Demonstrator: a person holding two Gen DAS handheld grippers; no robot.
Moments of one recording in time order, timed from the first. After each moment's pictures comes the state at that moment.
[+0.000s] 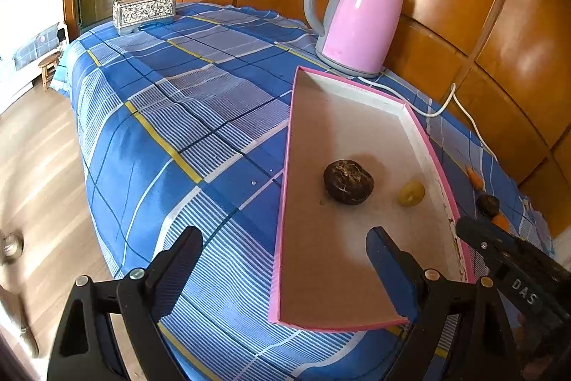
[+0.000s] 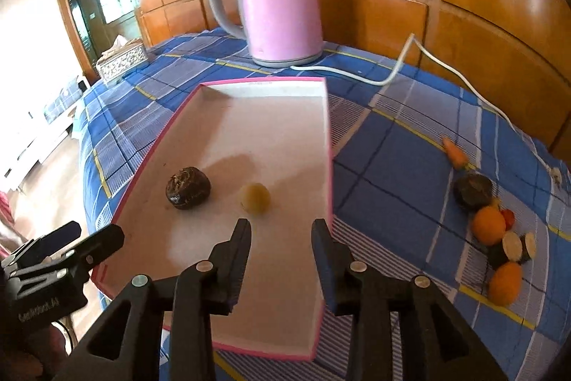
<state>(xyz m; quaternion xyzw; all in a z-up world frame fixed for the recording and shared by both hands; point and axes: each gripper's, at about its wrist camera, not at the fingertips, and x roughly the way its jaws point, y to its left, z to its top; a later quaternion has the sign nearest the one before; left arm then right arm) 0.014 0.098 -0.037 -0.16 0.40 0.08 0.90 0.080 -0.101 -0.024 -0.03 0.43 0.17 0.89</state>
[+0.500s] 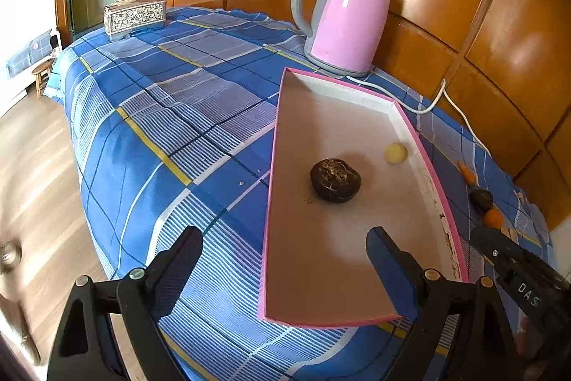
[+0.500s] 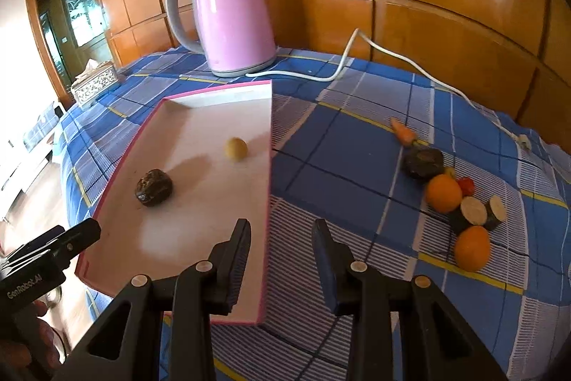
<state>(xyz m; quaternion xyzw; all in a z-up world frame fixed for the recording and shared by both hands) 0.014 0.092 -0.033 -0.15 0.40 0.07 0.90 0.063 -0.138 -0.021 0.00 0.41 0.11 0.90</state>
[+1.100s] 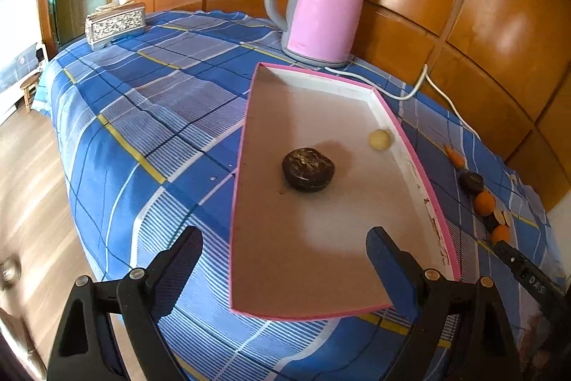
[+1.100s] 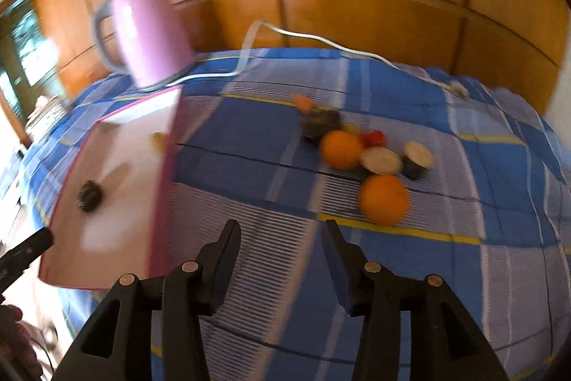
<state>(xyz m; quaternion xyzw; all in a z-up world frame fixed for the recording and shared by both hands) 0.015 0.068 -0.033 -0.13 0.40 0.04 0.91 0.041 -0.222 -0.035 0.06 0.42 -0.01 0.91</state>
